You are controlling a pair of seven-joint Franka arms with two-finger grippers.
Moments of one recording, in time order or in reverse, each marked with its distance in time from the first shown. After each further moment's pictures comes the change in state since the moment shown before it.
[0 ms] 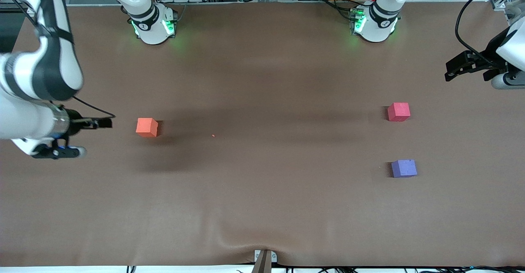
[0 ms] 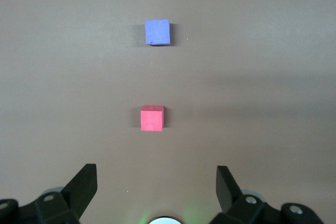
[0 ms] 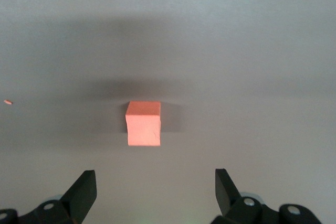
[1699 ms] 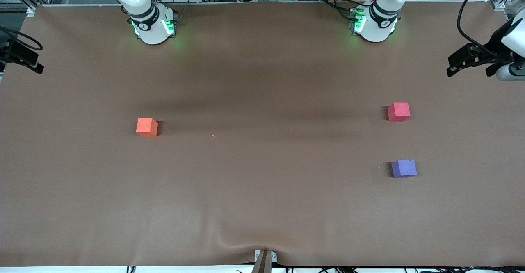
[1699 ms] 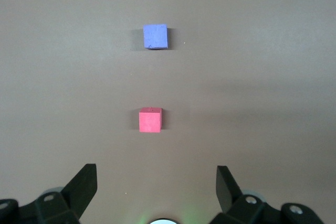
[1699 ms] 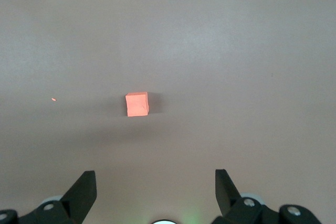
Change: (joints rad) left arm -0.002 -0.030 0.001 -0.003 -0.009 0.002 0.000; right arm -0.078 -0.385 -0.007 0.140 -0.024 -0.280 0.000
